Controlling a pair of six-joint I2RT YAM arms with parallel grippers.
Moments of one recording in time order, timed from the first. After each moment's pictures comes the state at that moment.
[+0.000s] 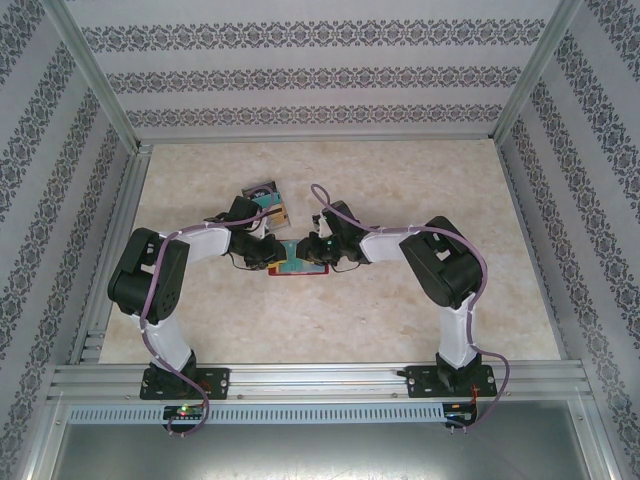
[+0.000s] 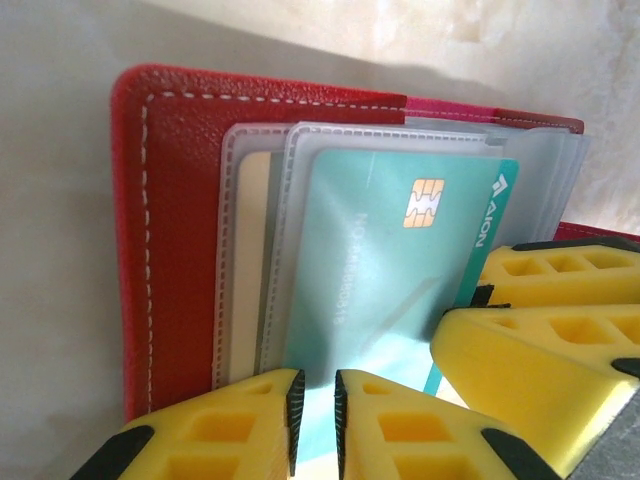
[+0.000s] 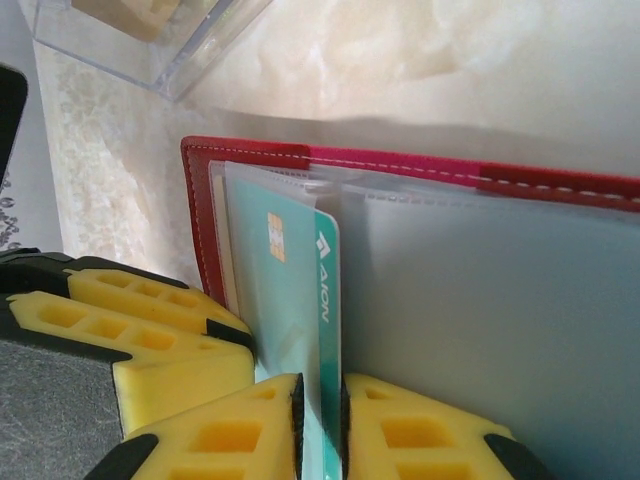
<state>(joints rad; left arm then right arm) -0.30 1.79 0.96 -0.35 0.55 -0.62 0.62 1.99 1.05 0.11 -0.56 0.87</state>
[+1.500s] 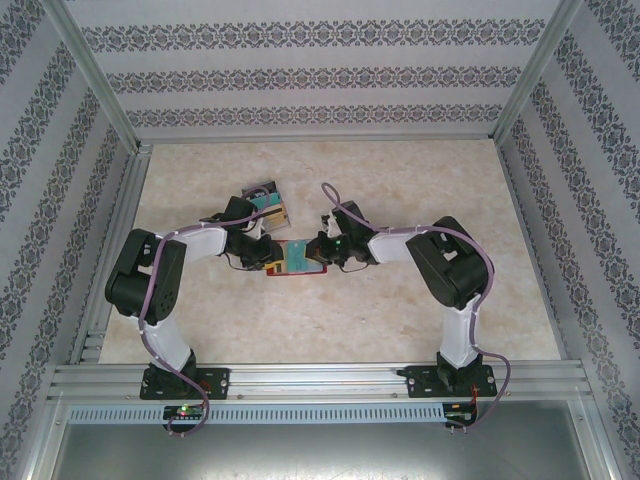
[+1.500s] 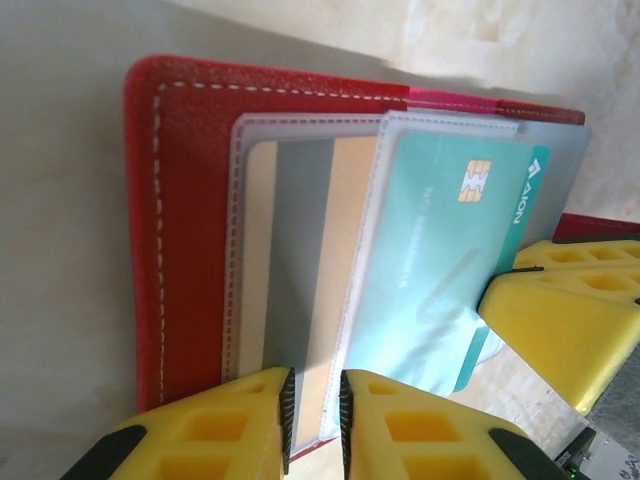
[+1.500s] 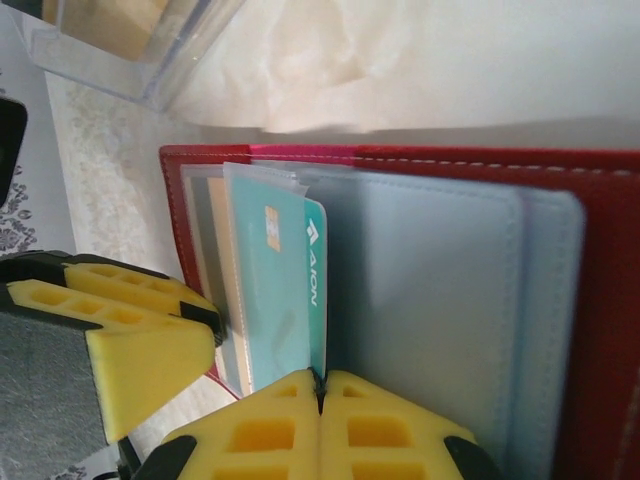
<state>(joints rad) -0.27 1.77 0.95 -0.37 0.56 -0.61 0.58 1.97 1.01 0.13 -0.60 0.88</state>
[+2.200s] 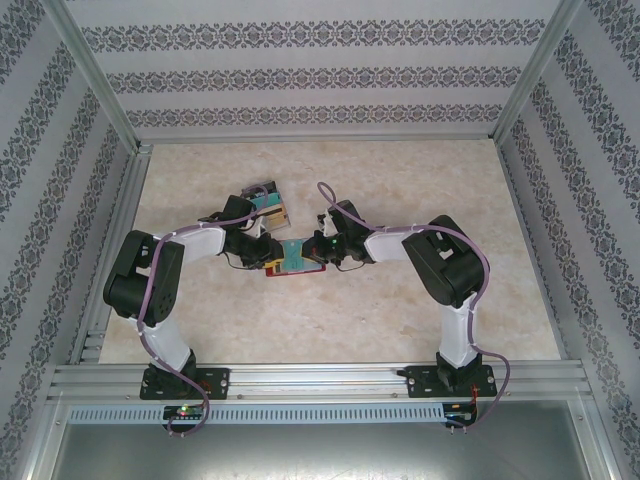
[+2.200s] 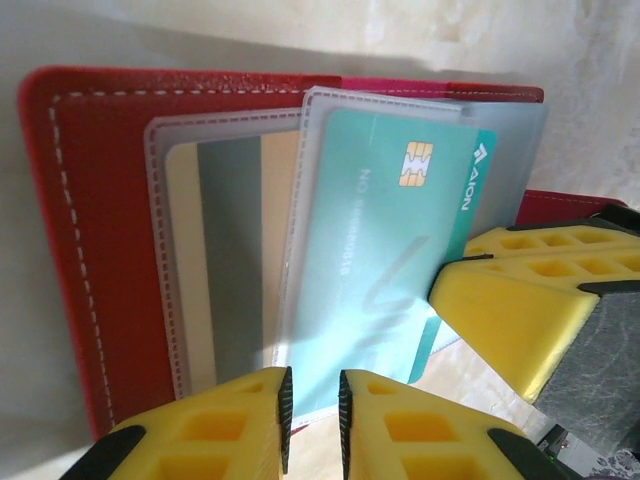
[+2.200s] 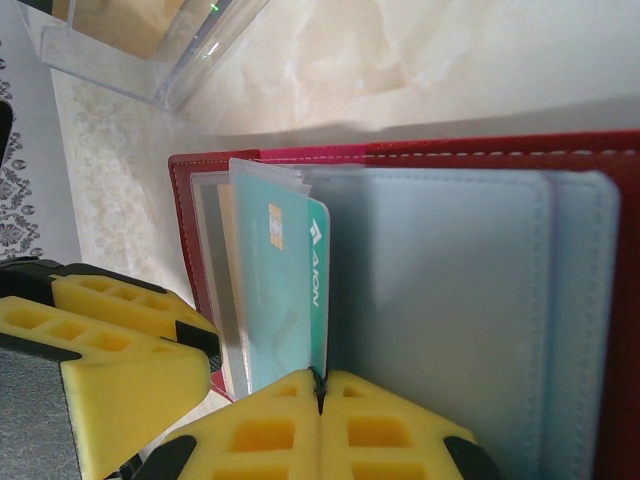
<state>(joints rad) -0.27 1.76 0.95 -0.36 0.60 -0.62 0.59 1.99 1.03 0.13 -0.60 0.88</state>
